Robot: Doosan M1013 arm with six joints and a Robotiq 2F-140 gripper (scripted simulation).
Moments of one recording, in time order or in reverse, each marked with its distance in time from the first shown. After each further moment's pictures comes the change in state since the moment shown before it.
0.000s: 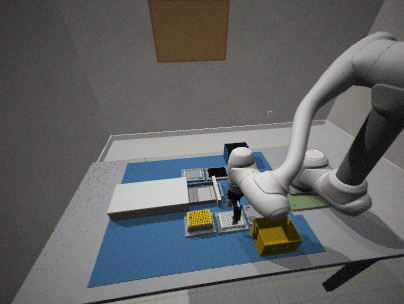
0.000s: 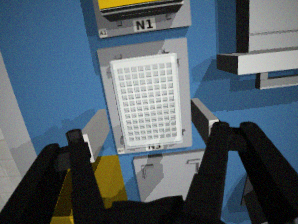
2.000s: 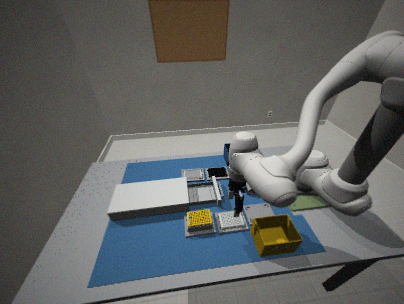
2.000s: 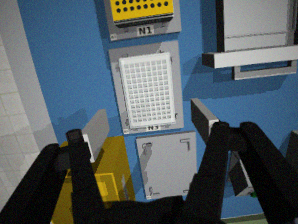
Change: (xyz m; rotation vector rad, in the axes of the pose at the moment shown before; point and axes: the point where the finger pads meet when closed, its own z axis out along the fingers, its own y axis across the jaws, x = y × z) arm 0.000 0.000 -0.072 0.000 0.000 0.000
